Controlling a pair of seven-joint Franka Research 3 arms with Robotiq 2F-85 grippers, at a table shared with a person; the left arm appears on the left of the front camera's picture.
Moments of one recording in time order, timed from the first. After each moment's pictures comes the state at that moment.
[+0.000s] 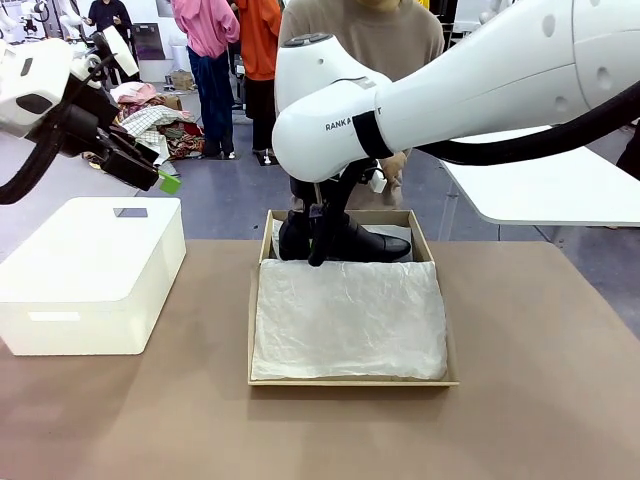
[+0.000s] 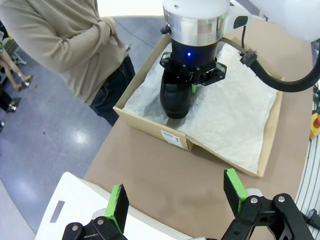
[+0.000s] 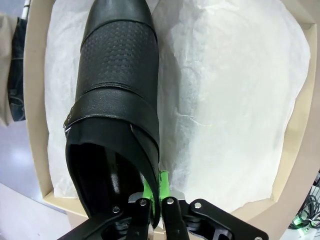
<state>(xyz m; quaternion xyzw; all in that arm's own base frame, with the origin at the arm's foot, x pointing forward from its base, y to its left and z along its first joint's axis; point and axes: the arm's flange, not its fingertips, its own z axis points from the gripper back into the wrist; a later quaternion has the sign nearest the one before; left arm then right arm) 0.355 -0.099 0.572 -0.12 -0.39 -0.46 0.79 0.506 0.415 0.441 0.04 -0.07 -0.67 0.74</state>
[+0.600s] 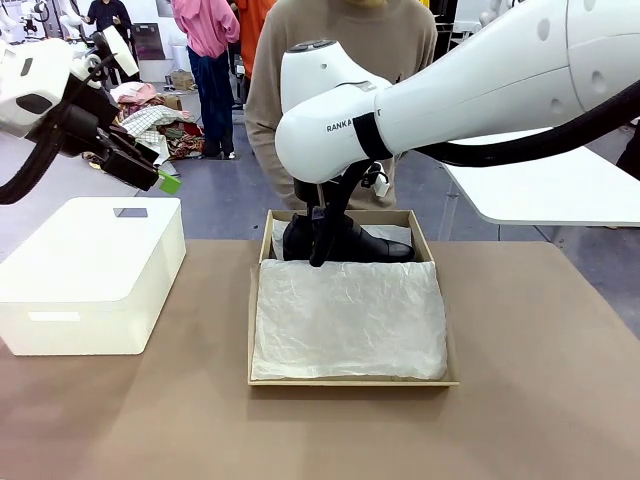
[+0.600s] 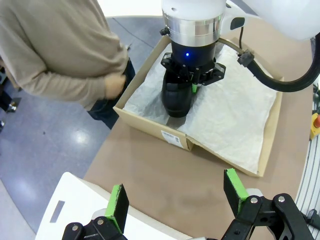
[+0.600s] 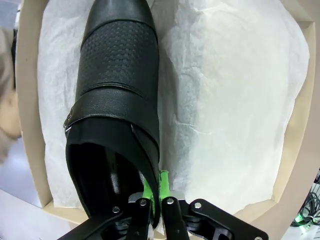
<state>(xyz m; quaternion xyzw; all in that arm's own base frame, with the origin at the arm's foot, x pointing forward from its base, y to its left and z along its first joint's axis) 0.355 -0.099 0.572 -0.12 -0.39 -0.46 0.79 0.512 0.408 0.434 0.04 -0.06 -0.68 0.73</state>
